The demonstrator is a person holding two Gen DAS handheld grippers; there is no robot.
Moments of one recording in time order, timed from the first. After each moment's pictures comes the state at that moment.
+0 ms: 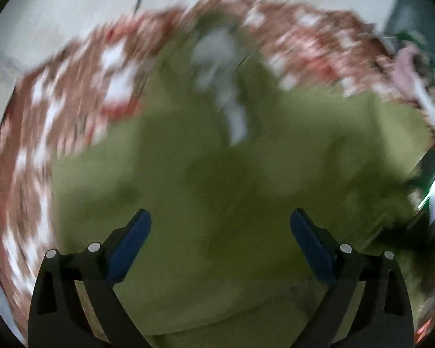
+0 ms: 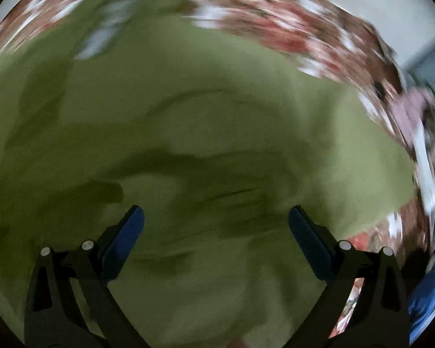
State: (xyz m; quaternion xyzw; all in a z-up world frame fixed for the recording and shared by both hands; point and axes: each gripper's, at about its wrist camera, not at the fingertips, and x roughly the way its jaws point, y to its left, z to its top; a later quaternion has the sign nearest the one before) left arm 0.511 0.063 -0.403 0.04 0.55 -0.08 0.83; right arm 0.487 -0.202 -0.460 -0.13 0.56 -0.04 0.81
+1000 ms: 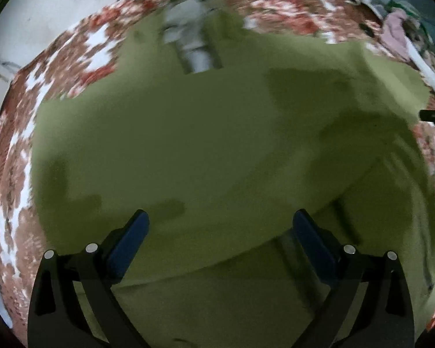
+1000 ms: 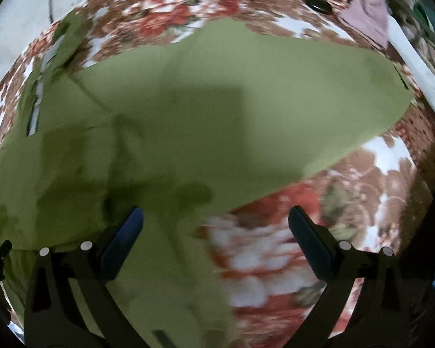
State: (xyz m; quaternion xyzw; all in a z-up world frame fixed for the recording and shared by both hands) left arm 0.438 -0.013 -0.426 0.09 0.54 -0.11 0.83; right arm 0.443 -0.389 -0.429 0.07 0.59 -0.06 0.80
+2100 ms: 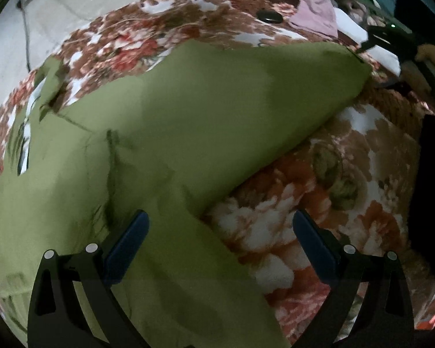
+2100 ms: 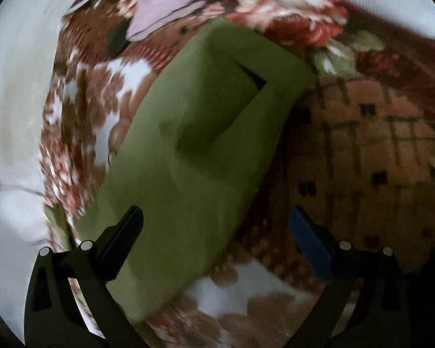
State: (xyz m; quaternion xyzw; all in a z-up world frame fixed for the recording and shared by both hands) left arm 0.413 -0.377 -0.435 0.13 0.50 -0.18 0.84; right arm 0.528 -0.829 -0.481 0.44 0.56 -0.08 0.70
